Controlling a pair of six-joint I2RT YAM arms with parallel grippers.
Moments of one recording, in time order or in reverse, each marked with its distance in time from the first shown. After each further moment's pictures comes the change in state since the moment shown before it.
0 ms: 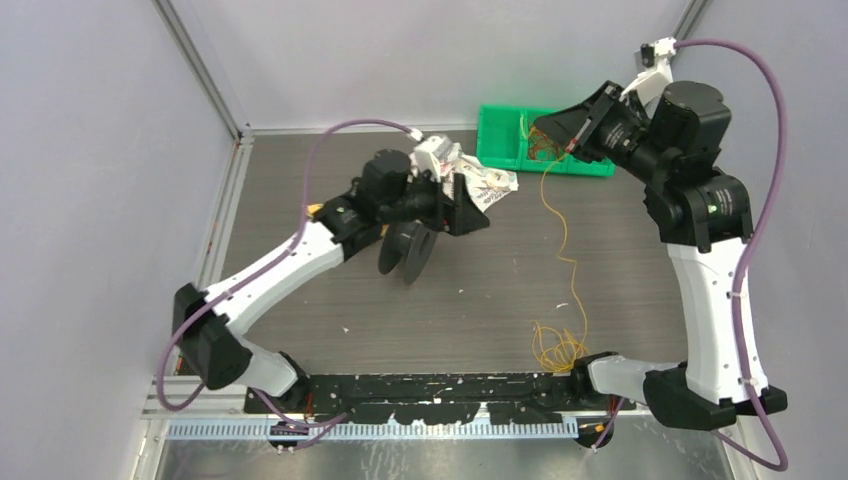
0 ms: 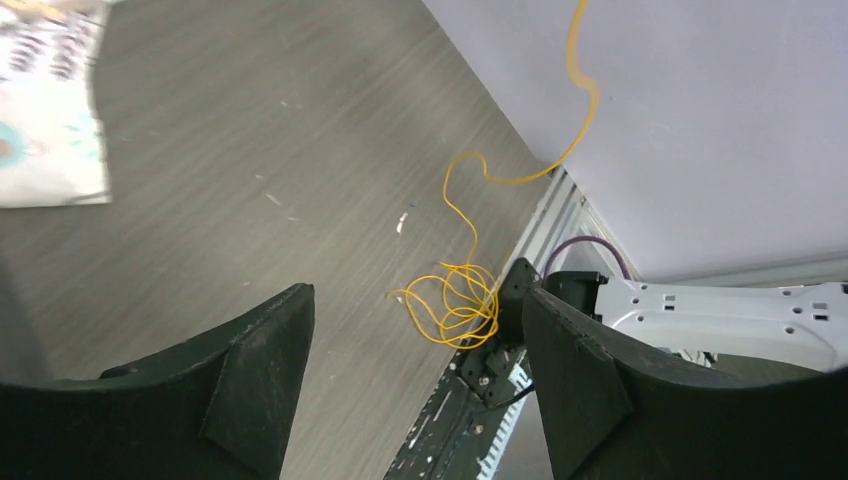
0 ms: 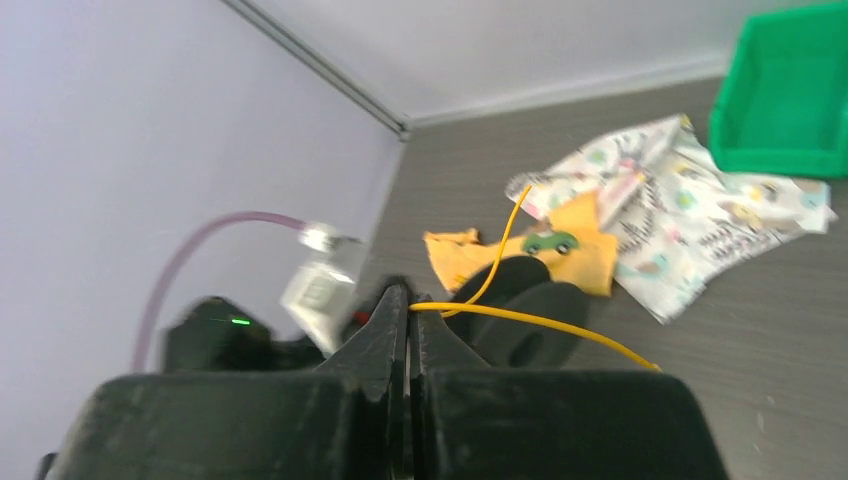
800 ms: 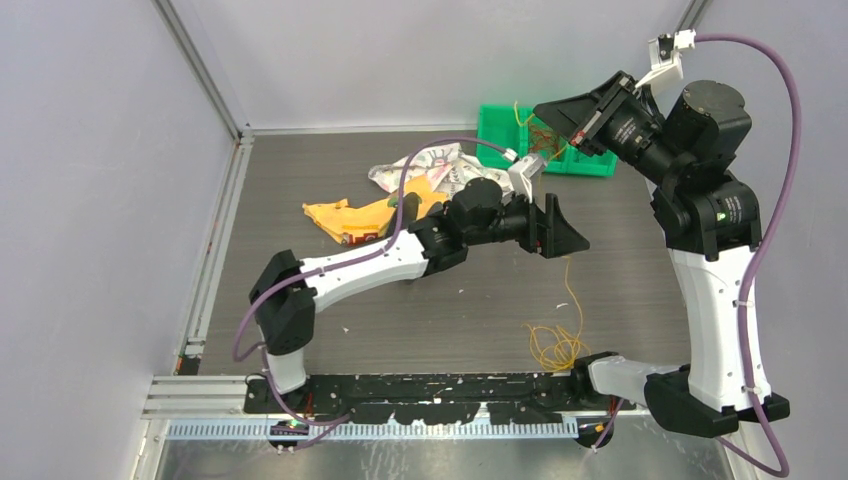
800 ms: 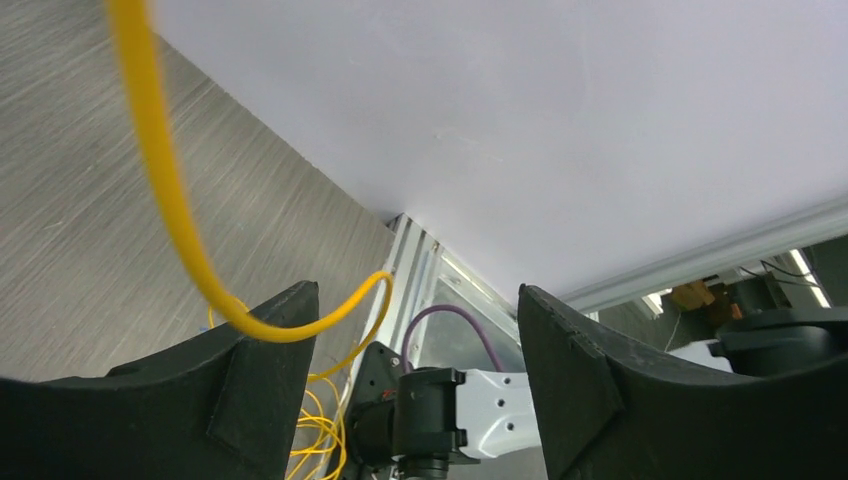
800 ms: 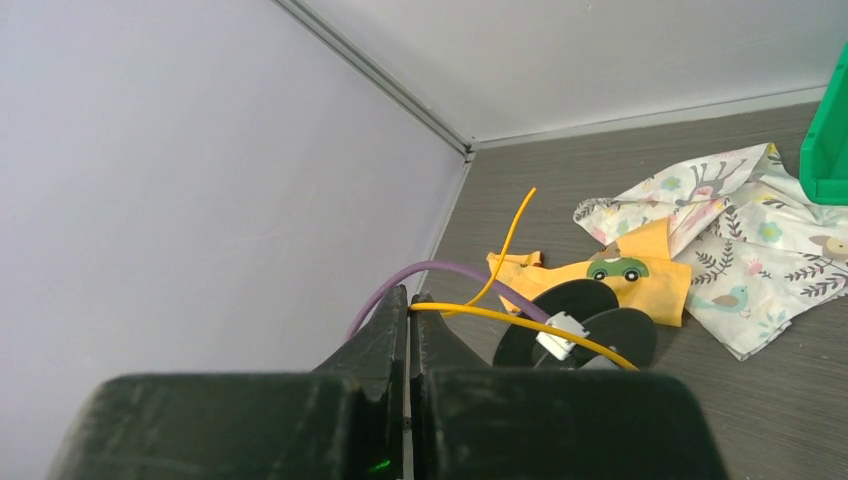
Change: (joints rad) left arm -0.296 0.396 0.177 0.496 -0.044 -0.233; right arm 0.000 -0.026 0.032 0.120 -0.082 0.128
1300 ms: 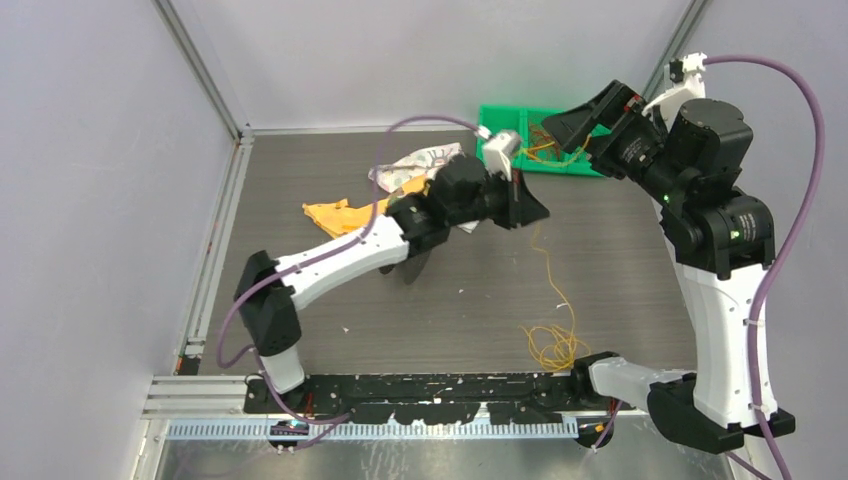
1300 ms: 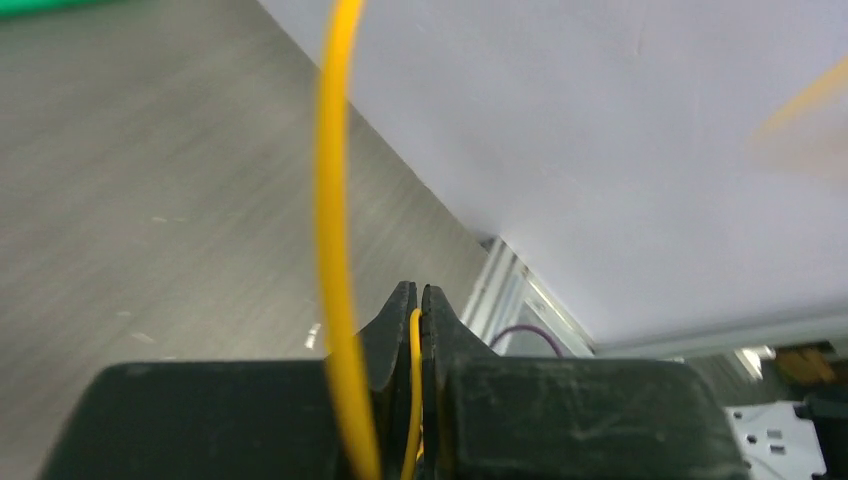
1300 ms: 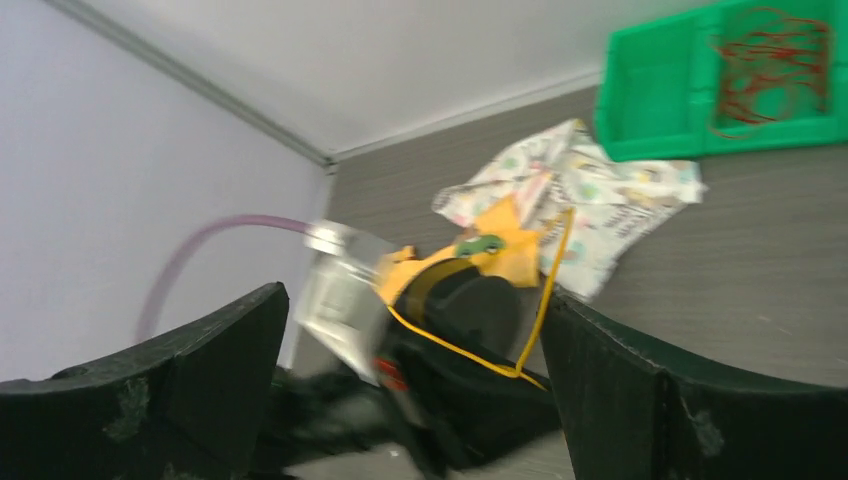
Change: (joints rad) left arm 0.059 -0.020 0.061 -0.197 -0.094 0.084; right arm 0.000 -0.041 0.000 -0.170 0.209 -0.103
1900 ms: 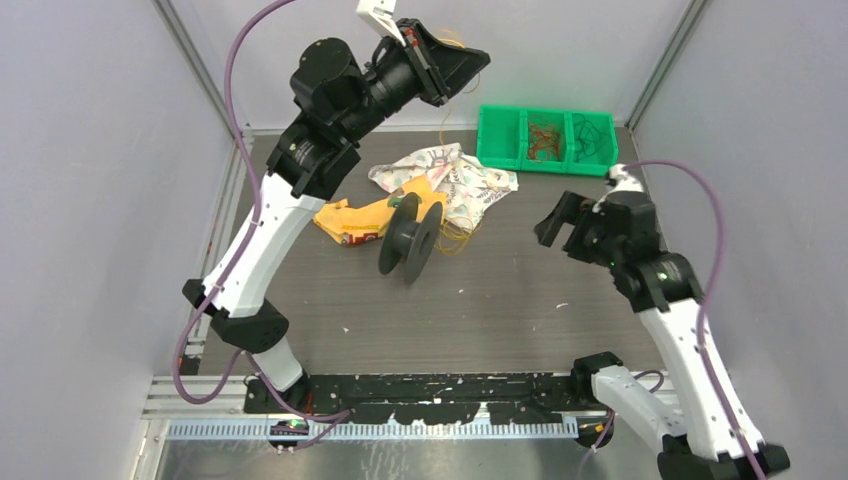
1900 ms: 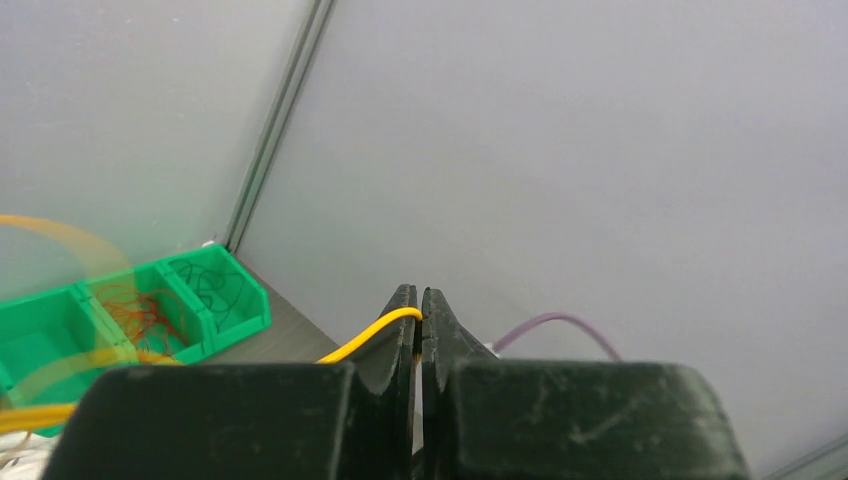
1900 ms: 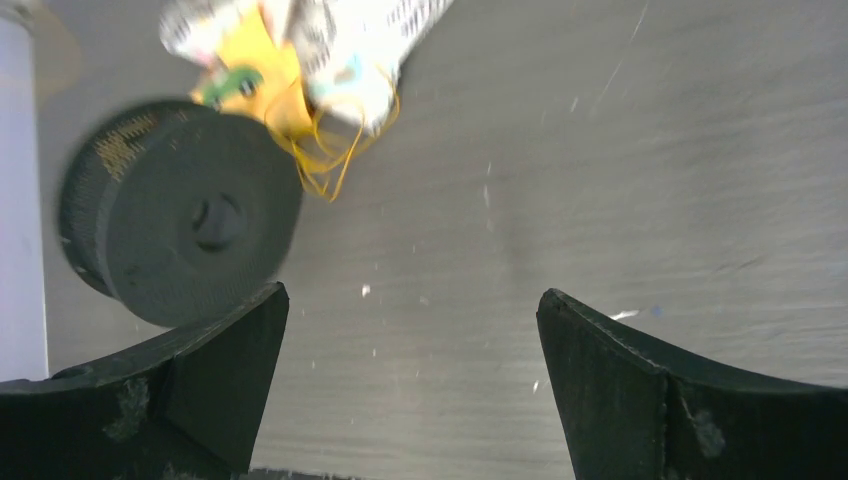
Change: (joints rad) left arm 0.261 -0.097 0.663 -0.320 -0.025 0.099; right arm 0.000 -0.343 -0.721 -0.011 0.229 -0.155
